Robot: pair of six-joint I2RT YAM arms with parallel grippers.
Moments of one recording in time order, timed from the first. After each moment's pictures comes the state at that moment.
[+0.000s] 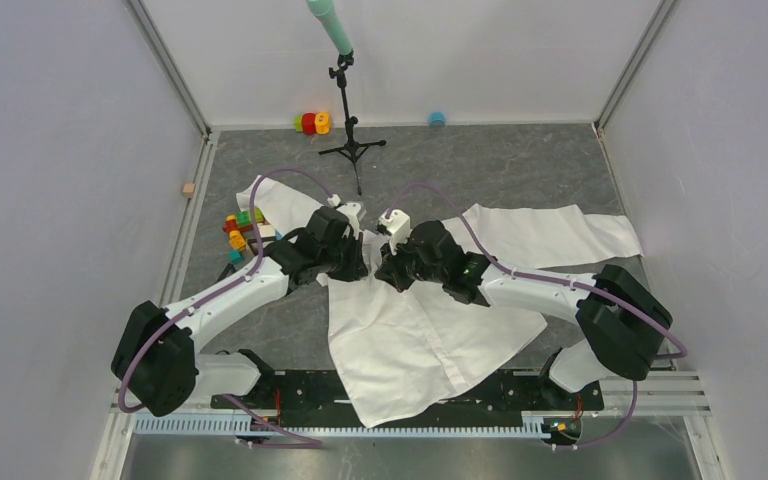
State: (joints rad) left arm -0.65 1.27 0.82 -0.38 0.08 -0.42; right arm 0.91 1.51 0.83 0.17 -0.18 0.18
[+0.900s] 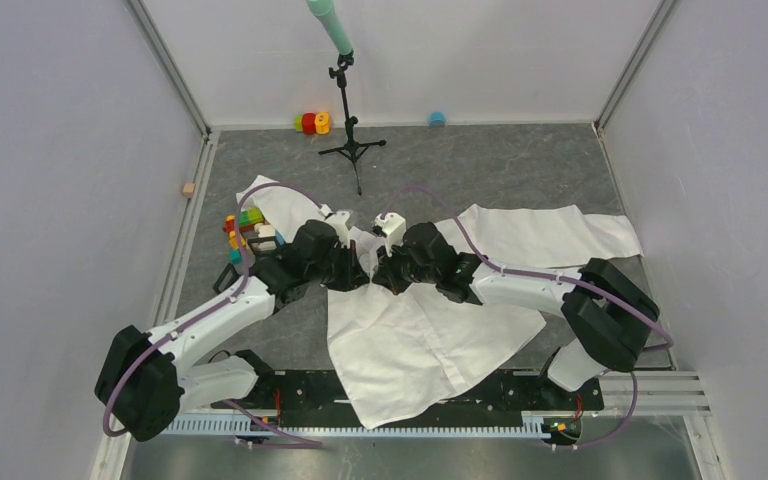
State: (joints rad) left arm -0.65 1.13 0.69 -0.28 0.17 -0.50; right arm 0.92 1.57 0.85 0.17 -0.17 0.24
